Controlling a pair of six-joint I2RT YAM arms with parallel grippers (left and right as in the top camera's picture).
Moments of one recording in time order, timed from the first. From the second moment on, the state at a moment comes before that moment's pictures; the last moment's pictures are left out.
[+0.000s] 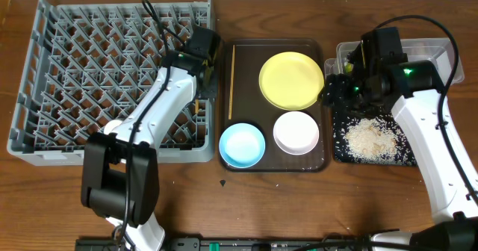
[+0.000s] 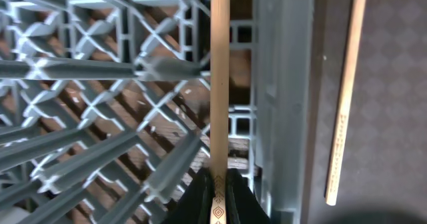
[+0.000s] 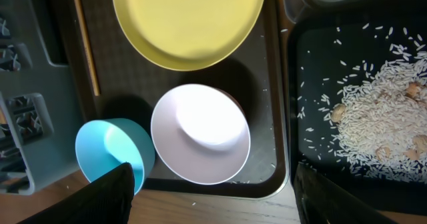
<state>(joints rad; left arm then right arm) -0.31 1.85 1.41 -0.85 -0.19 -0.28 0.16 1.54 1.40 -1.12 -0.23 0.42</state>
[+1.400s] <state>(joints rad) -0.48 2.14 1.47 -0.54 -0.13 -0.25 0.16 1.54 1.40 -1.12 -0.23 0.42</state>
